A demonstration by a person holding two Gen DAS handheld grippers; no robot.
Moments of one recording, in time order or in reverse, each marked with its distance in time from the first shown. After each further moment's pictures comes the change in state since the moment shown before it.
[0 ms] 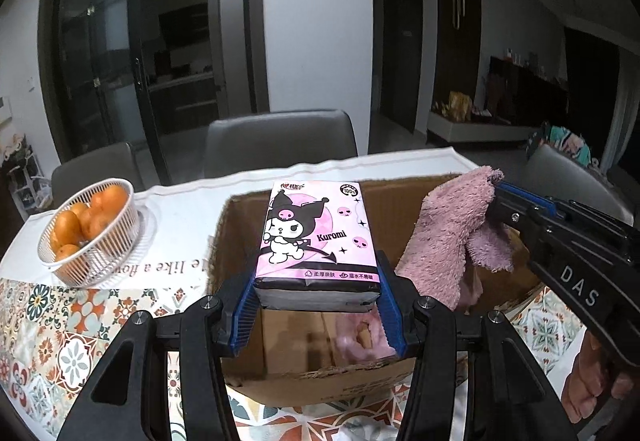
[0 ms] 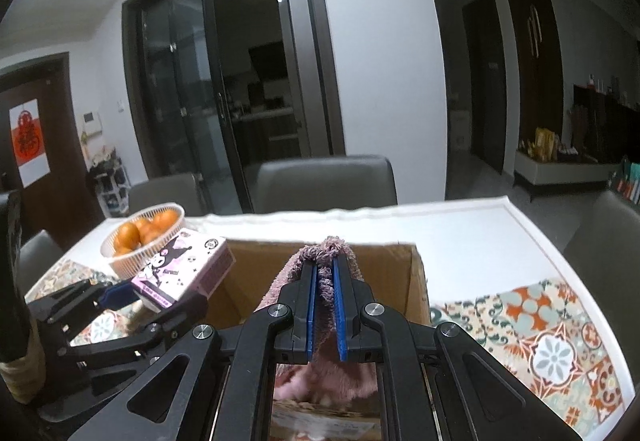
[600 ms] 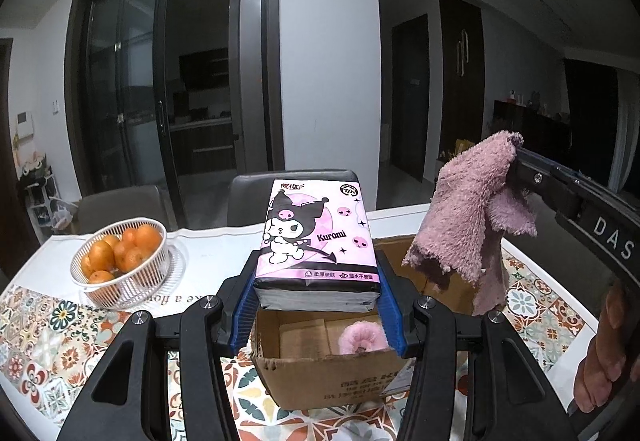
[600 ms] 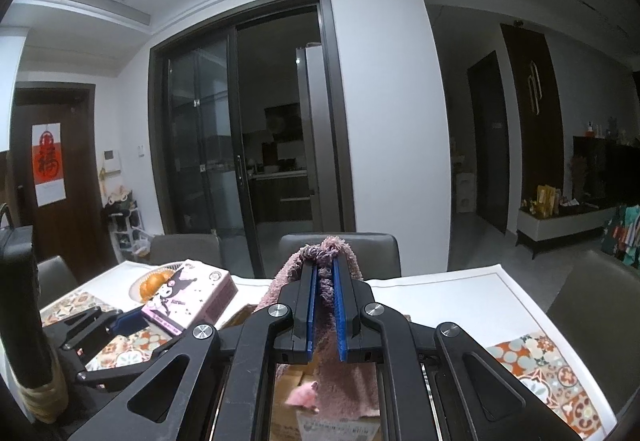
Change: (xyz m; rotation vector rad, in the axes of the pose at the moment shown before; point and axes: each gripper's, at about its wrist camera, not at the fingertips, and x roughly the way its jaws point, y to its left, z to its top) left arm -0.076 0.005 0.011 -0.031 -0.195 0.047; right arm -0.088 0.021 0.025 -0.044 -0.258 0.034
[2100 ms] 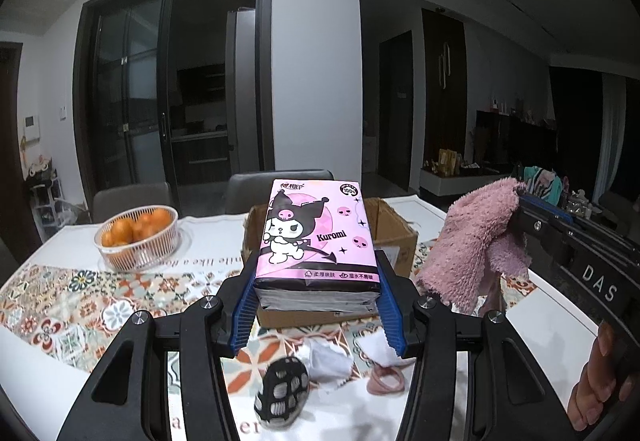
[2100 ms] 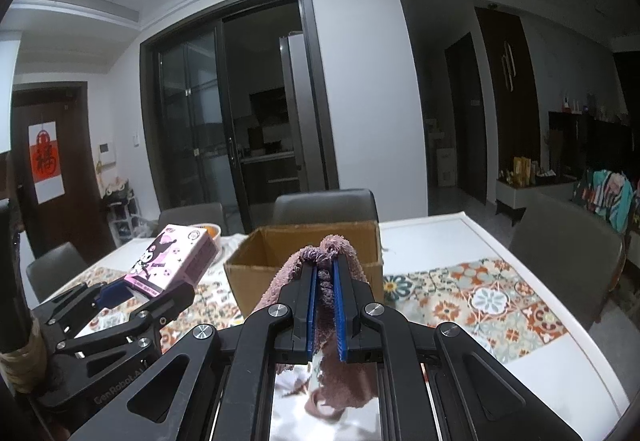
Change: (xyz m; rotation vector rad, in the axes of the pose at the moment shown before) left arm -0.141 -0.026 -0.066 0.011 -0.072 -0.026; right arm -0.142 0.010 -0.049 0.044 0.039 -0.056
